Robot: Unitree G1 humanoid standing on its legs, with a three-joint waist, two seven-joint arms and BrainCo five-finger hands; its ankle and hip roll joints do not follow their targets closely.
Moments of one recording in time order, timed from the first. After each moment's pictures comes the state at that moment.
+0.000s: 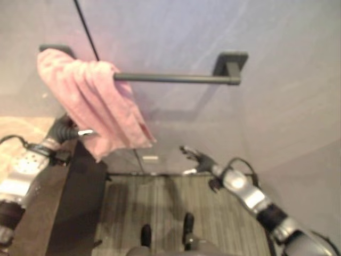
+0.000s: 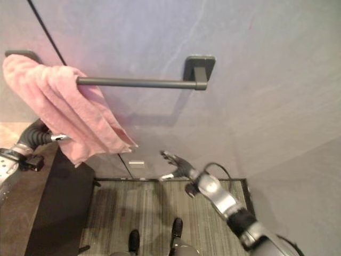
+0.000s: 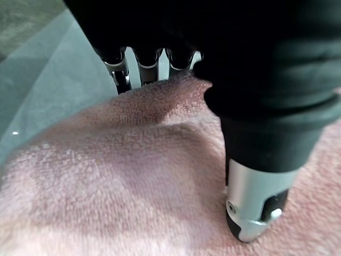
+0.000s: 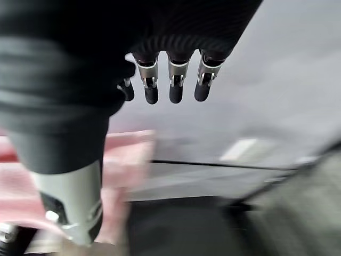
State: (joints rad) left arm -0.24 1.06 -0.23 0.27 -0.67 -0.16 -0.11; right arm -0.45 -0.44 0.62 0.29 0.27 -0.06 0.17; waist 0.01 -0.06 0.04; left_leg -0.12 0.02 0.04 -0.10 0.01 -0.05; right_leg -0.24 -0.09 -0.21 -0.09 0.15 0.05
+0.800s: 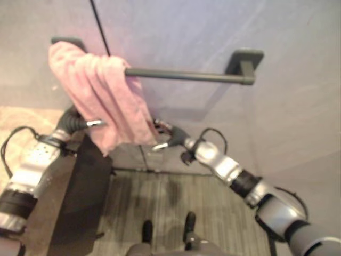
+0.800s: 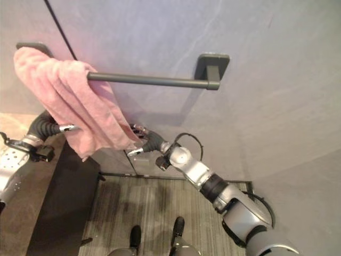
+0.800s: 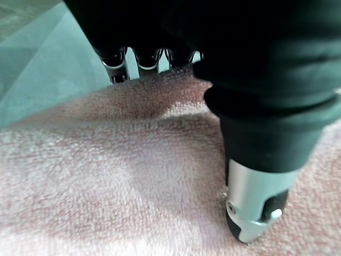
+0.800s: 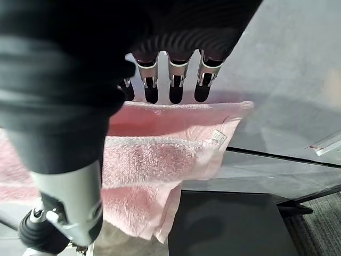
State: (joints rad) left arm -0.31 0.99 -0.24 0.27 -0.67 -0.15 -0.06; right arm -0.74 -0.30 0.74 0.42 0.32 0.01 0.07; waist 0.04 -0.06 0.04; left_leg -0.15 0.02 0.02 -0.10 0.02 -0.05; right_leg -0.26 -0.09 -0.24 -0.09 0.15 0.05
